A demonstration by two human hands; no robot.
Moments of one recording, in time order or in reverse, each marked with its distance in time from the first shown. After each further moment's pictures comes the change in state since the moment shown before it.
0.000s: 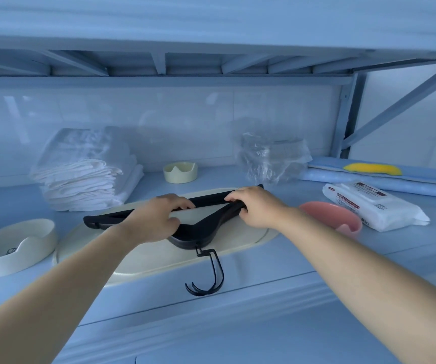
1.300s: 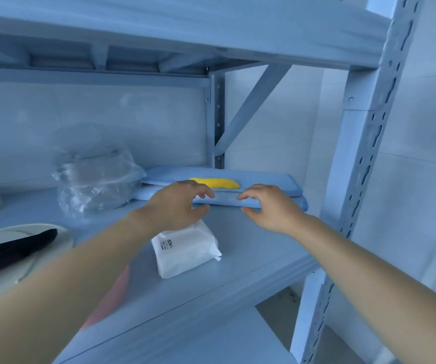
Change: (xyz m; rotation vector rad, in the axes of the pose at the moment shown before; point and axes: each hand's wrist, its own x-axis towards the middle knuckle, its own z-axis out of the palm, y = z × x) left_hand 0.260 0.380 0.179 -0.025 0.039 0.327; right_hand -0.185 0.392 -0.126 0.013 0.262 0.315
